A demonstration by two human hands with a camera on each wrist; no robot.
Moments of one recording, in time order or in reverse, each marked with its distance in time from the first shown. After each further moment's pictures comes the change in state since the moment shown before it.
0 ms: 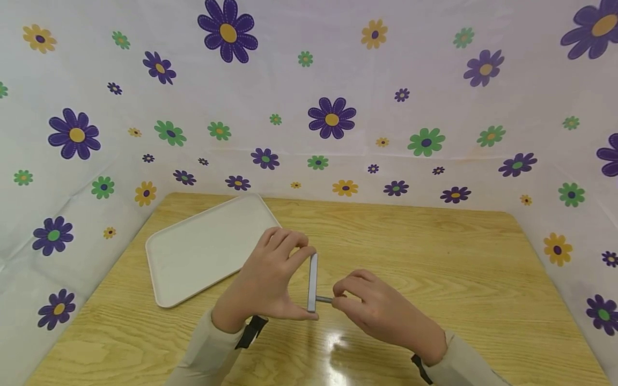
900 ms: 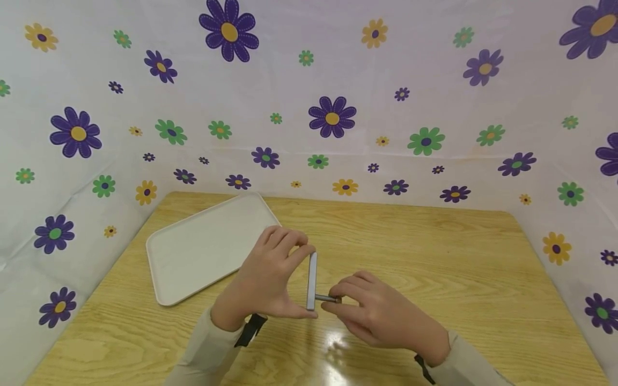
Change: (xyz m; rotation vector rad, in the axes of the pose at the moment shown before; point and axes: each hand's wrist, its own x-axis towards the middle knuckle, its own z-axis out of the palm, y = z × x) left_hand -0.001 0.000 -0.002 -0.003 0.002 0.002; right_hand -0.001 -0.004 -0.005 0.052 -0.037 -0.028
